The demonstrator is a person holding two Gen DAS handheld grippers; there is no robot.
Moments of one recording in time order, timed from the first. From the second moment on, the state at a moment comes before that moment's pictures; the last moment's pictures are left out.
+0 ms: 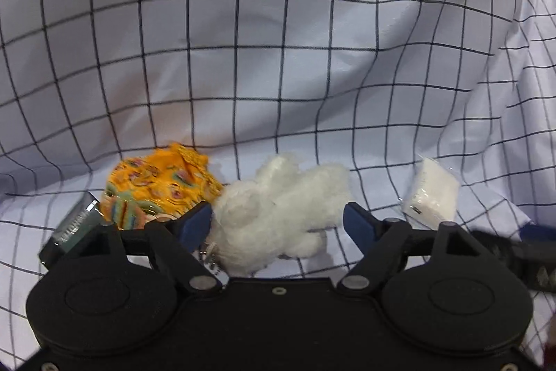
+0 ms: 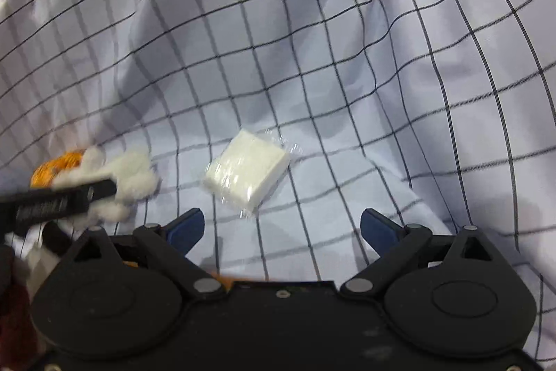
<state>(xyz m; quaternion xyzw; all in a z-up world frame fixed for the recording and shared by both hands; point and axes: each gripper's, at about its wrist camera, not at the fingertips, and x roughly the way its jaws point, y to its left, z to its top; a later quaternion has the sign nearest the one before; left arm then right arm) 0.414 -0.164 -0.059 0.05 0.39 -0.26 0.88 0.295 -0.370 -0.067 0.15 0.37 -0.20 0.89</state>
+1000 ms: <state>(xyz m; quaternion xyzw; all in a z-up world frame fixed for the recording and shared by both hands) 0.449 -0.171 -0.088 0.01 0.48 -0.25 0.84 0.354 -0.401 -0.078 0.18 0.40 -0.17 0.88</state>
